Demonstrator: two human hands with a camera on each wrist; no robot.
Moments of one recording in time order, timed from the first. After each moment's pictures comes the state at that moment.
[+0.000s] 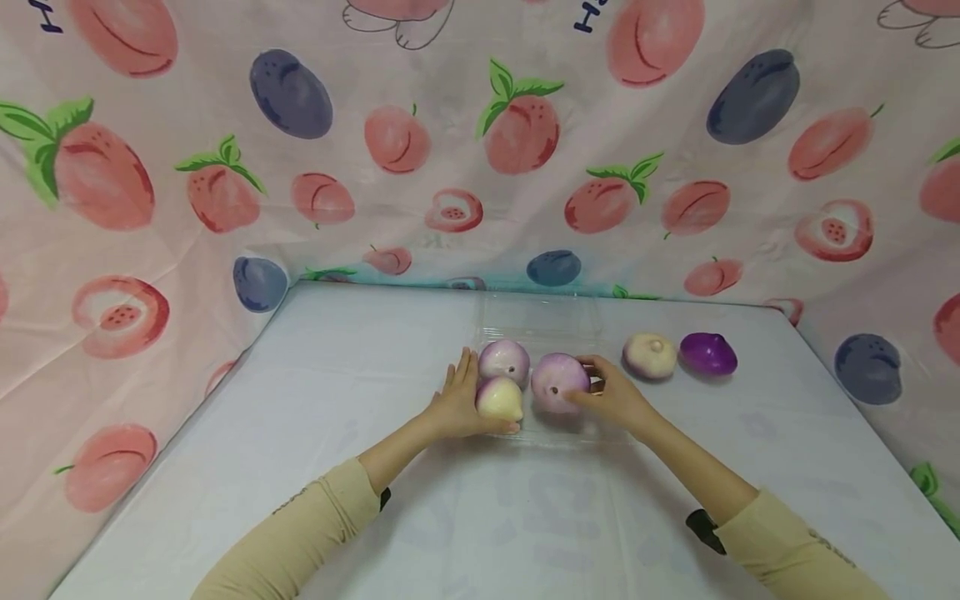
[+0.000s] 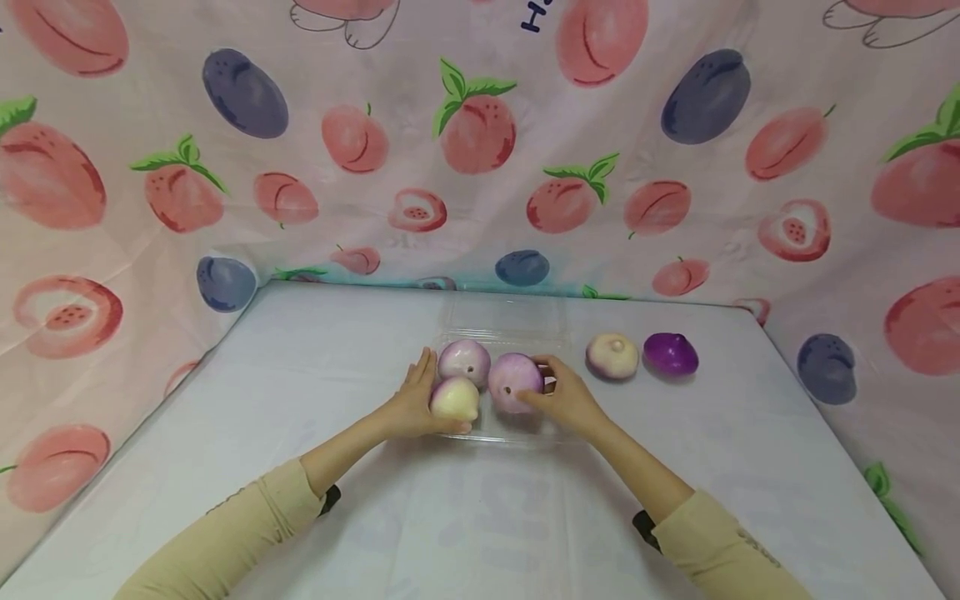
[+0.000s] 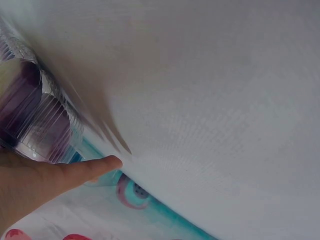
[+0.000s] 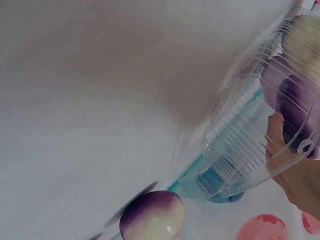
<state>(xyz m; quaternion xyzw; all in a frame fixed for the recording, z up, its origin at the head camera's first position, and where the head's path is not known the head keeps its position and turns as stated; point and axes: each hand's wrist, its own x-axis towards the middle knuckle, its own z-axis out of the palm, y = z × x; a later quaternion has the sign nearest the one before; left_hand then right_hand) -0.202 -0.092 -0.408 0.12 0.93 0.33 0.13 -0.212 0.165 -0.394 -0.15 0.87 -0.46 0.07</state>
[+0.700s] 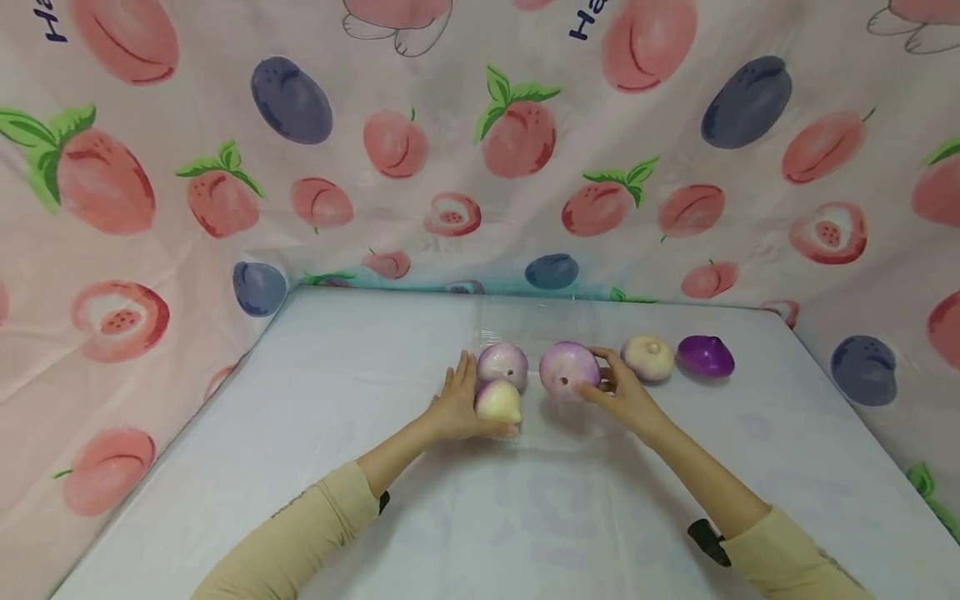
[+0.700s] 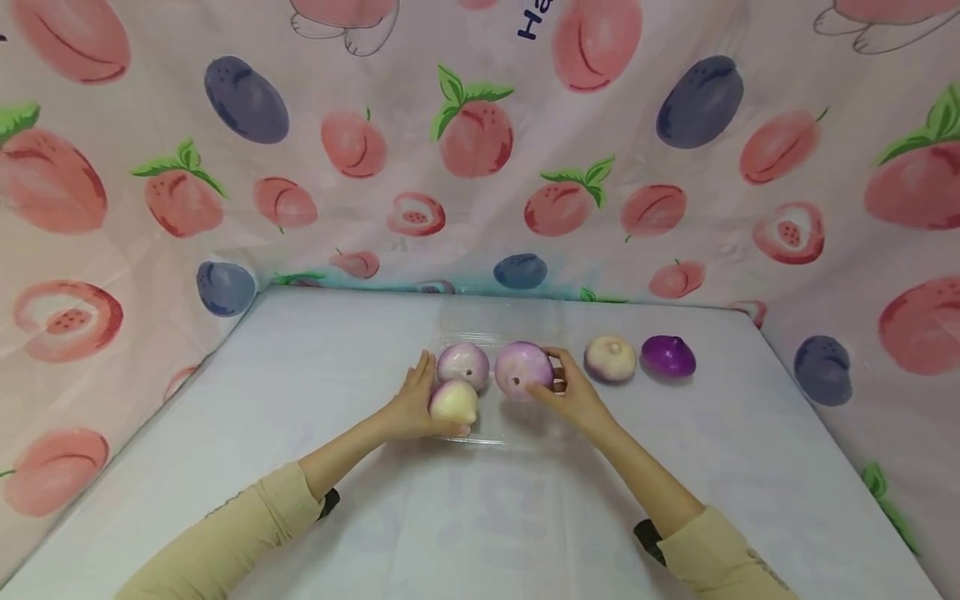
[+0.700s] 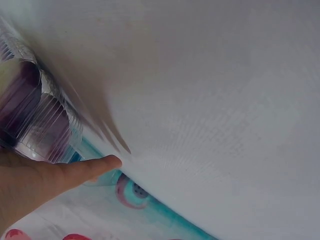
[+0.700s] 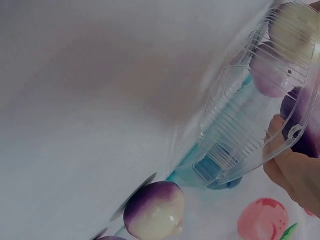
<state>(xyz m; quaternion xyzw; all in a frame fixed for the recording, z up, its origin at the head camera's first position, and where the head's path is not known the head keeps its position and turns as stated) -0.205 -0.093 -0.411 0.12 0.93 0.34 0.13 -0.202 0.173 -0.384 -0.13 0.84 -0.52 0.06</state>
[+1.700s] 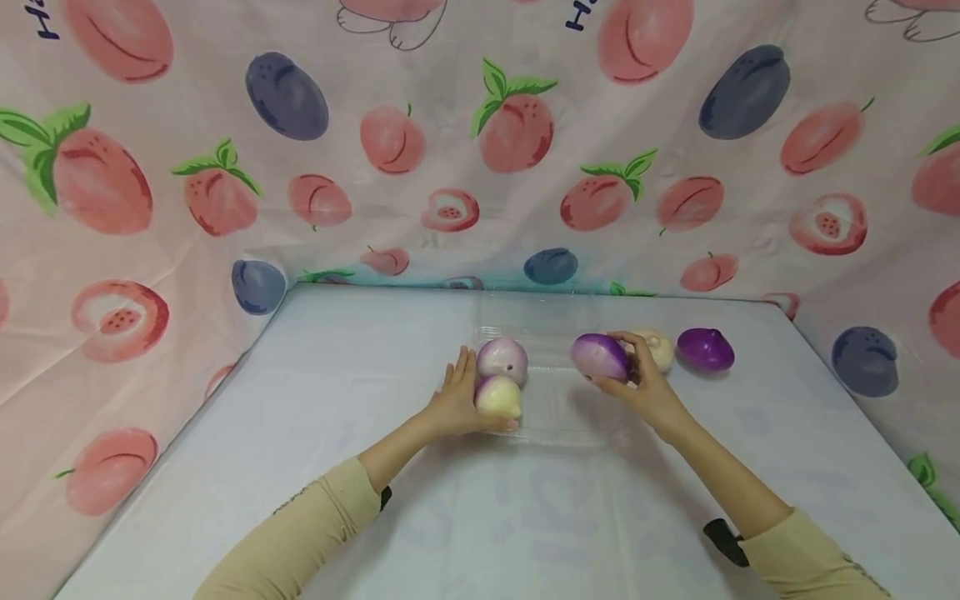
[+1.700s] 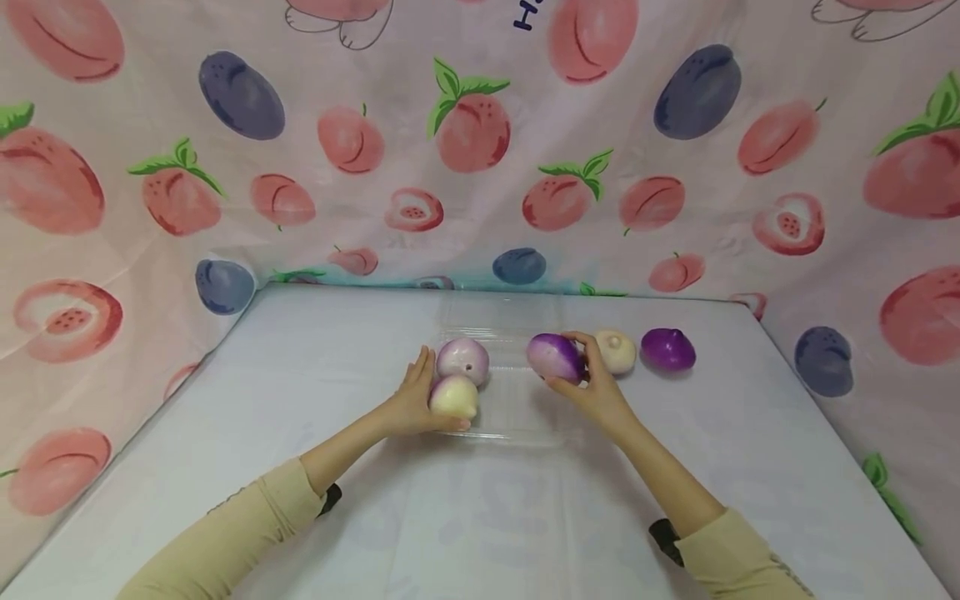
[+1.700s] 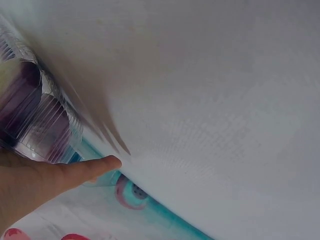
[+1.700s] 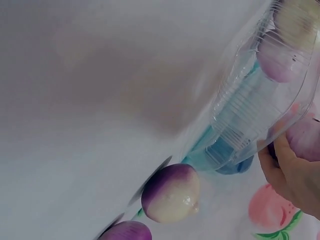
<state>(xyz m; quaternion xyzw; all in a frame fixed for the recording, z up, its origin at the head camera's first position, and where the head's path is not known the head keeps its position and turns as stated) -0.205 -0.092 -0.414 0.12 0.93 0.33 0.13 -0.194 0.195 -0.381 -0.13 0.83 -0.54 0.01</state>
